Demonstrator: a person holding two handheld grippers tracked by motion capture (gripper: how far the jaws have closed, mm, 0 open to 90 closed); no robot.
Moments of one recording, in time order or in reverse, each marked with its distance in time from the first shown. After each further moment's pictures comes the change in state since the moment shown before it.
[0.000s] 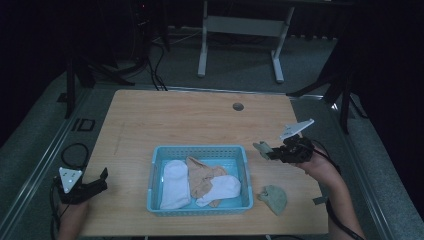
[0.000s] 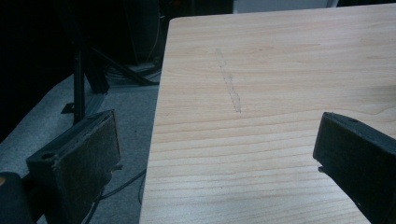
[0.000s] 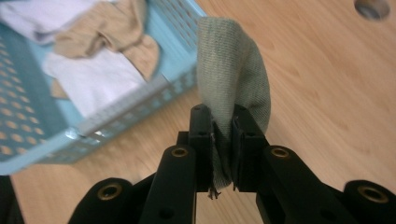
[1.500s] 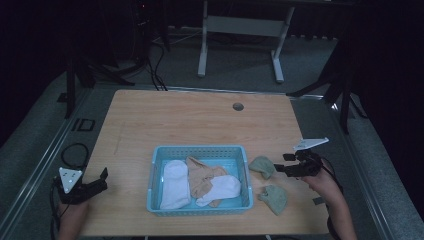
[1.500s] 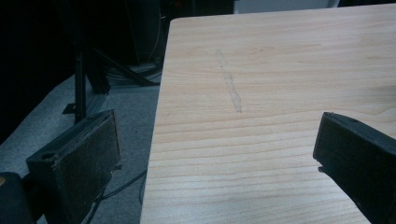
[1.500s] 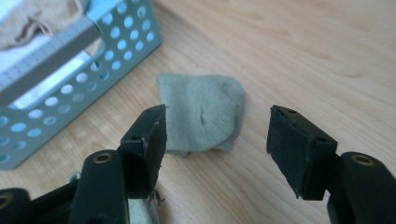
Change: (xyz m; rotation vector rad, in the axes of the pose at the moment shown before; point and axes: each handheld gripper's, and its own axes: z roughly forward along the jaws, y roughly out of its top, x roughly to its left) left arm 0.000 0.000 0.000 0.000 0.003 0.003; right arm -0.013 -0.073 0.018 -0.105 -0.092 0.211
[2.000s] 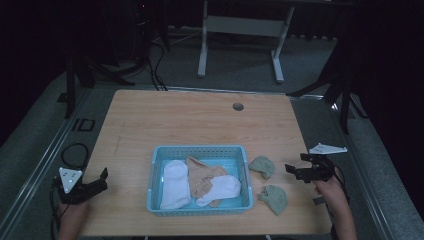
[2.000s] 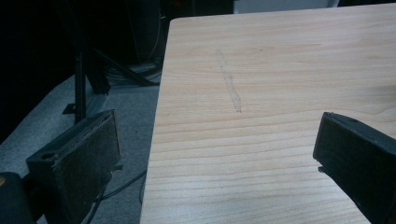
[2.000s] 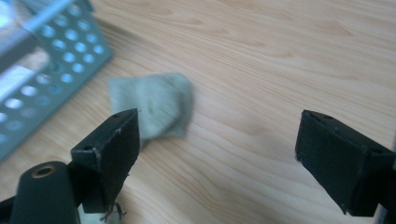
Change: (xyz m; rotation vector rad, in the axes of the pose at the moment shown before) left arm 0.000 0.000 0.000 0.001 -0.001 0.001; right arm -0.020 -0.039 -0.012 -0.121 -0.123 0.139
